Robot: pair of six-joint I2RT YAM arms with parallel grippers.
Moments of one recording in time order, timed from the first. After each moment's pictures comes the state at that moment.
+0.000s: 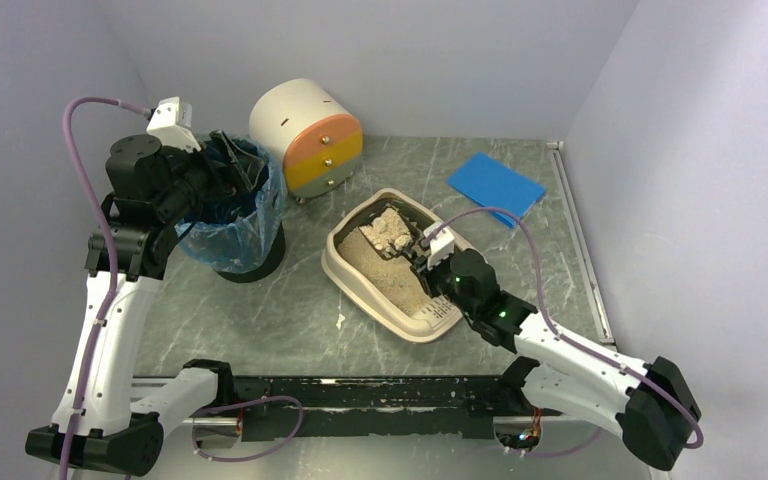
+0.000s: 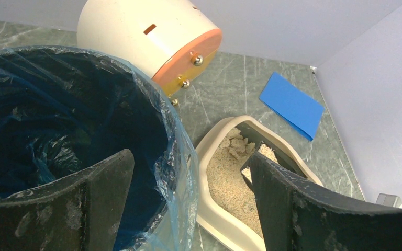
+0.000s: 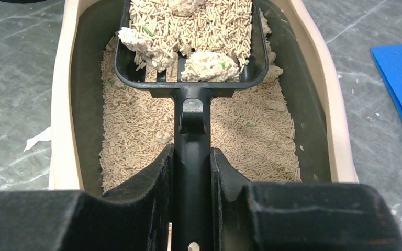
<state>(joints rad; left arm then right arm) -0.13 1.01 1.36 -0.57 0.18 -0.37 0.77 0.90 0.44 0.12 0.16 -0.07</state>
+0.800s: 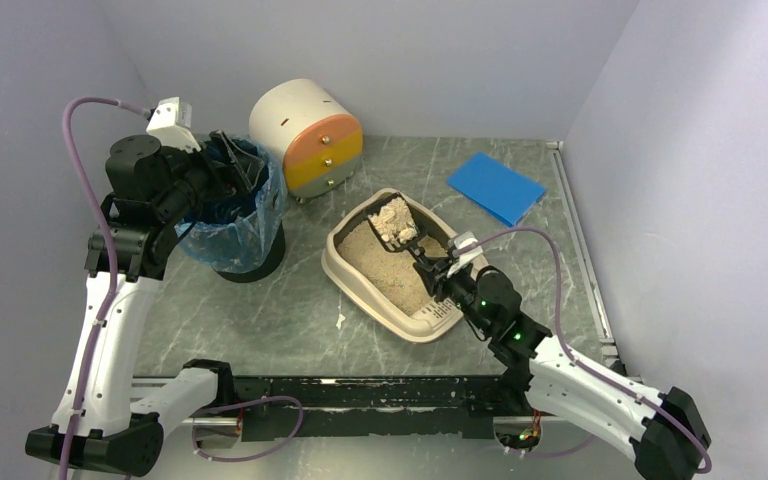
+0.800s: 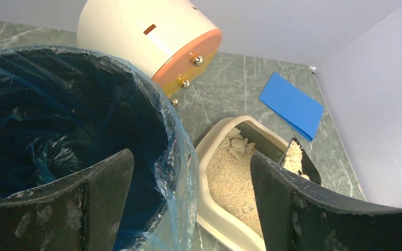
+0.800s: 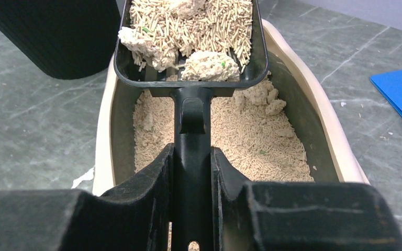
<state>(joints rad) -0.13 1.01 1.36 -0.57 0.18 -0.37 0.78 0.72 0.29 0.32 0.16 0.05</state>
